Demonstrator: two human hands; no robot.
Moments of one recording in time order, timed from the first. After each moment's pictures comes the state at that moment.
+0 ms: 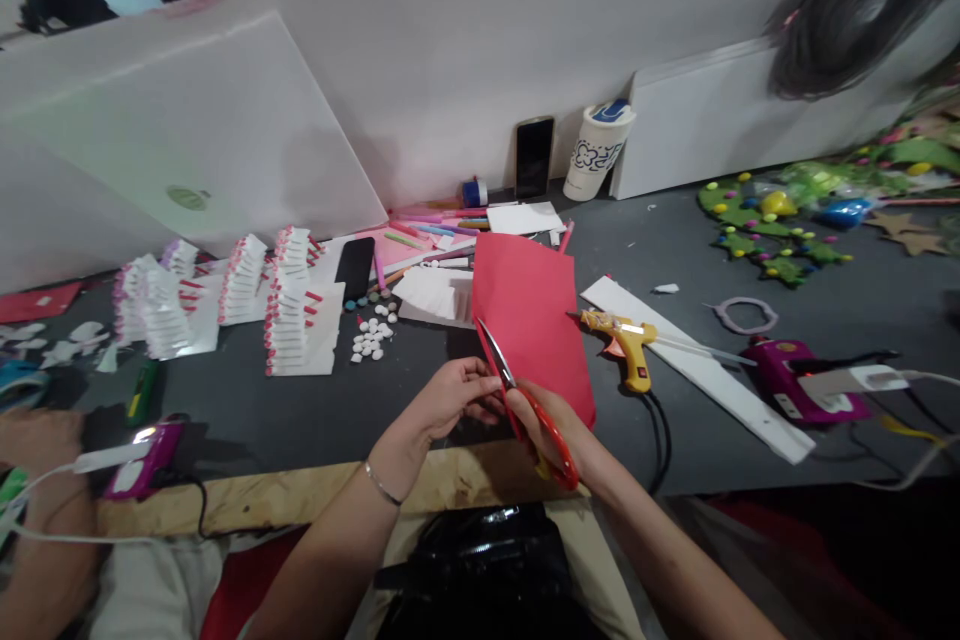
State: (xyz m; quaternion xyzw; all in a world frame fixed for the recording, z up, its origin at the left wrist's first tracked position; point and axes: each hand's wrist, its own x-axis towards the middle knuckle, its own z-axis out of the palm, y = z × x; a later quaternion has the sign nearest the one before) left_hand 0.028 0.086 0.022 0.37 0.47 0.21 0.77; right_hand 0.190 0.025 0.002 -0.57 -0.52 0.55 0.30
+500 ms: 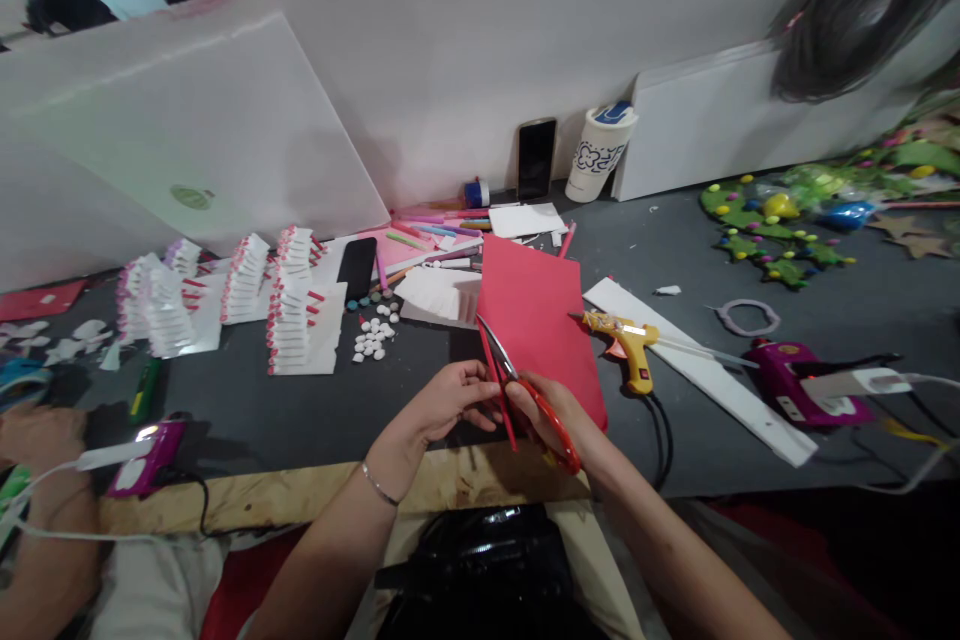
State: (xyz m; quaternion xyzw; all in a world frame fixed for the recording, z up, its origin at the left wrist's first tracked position) left_hand 0.023 0.085 0.027 0.39 0.44 0.19 0.78; right_hand 0.196 0.038 0.000 -0.58 -0.53 0.55 0.30
